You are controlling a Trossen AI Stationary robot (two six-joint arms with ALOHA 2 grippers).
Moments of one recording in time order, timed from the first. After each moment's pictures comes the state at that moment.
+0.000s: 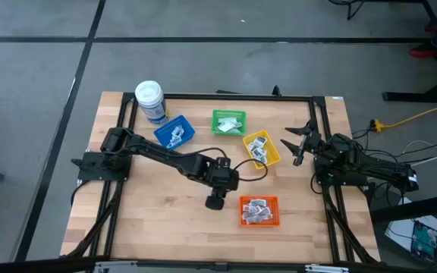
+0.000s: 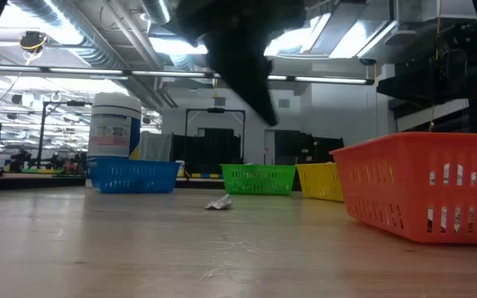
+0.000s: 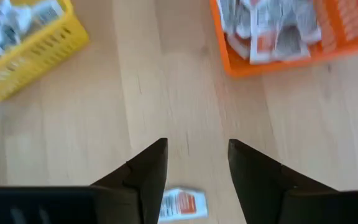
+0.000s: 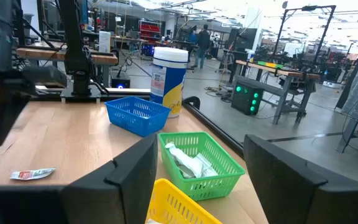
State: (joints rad) left arm -0.22 1.98 1.59 -0.68 -0.13 -0.02; right arm -0.24 0.01 0.01 0.05 0.16 -0.16
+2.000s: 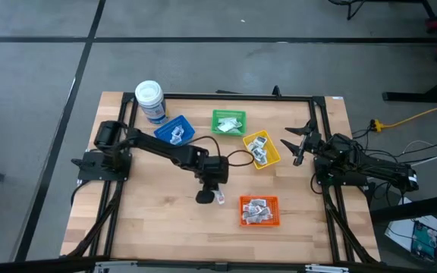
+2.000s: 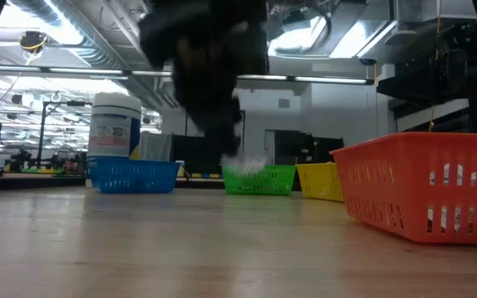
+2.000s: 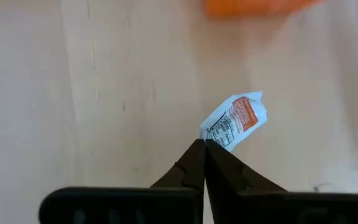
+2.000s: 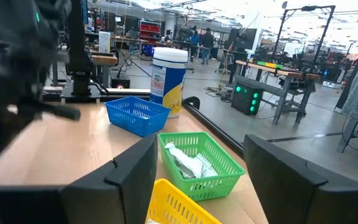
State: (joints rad) left arm -0.10 1.90 1.27 -0.47 0.22 -0.05; right arm -0.24 0.01 0.01 0.05 0.16 -0.16
